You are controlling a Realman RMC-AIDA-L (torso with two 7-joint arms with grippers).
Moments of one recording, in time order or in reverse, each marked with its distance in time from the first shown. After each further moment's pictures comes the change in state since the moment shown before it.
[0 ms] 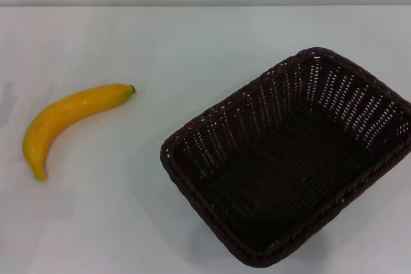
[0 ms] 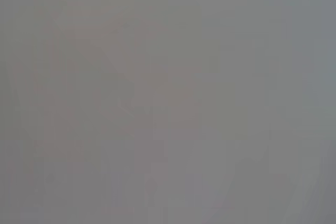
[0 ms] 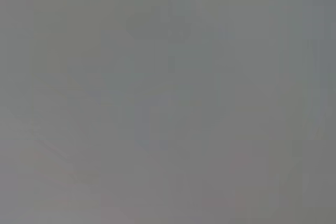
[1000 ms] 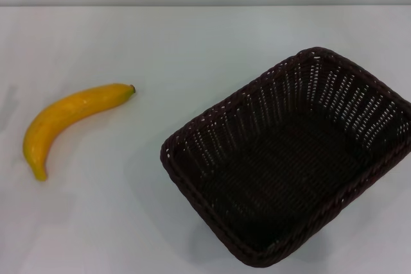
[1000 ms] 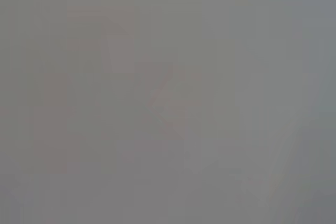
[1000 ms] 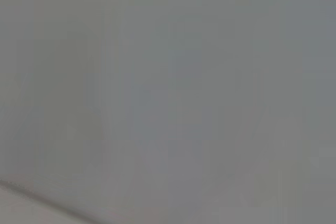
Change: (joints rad) left arm 0.034 0.006 0.006 0.118 0.091 -0.057 -0.100; right arm 0.091 -0.033 -0.433 -1.155 -1.035 0.115 1.542
